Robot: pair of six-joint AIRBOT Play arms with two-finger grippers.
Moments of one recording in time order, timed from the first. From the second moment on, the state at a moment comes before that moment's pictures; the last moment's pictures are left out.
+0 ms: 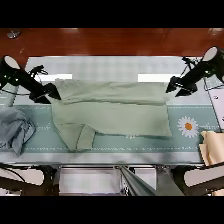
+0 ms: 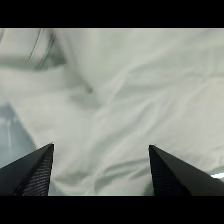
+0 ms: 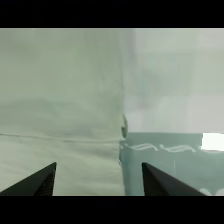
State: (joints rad) left arm 0.22 -1.65 1.36 1.20 -1.51 -1.42; right arm -0.17 -1.68 1.52 -1.30 1.49 1.56
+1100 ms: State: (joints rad) left arm 0.41 -1.03 0.29 0.75 -1.08 -1.19; right arm -0.31 -1.03 0.73 -0.95 1.11 1.46
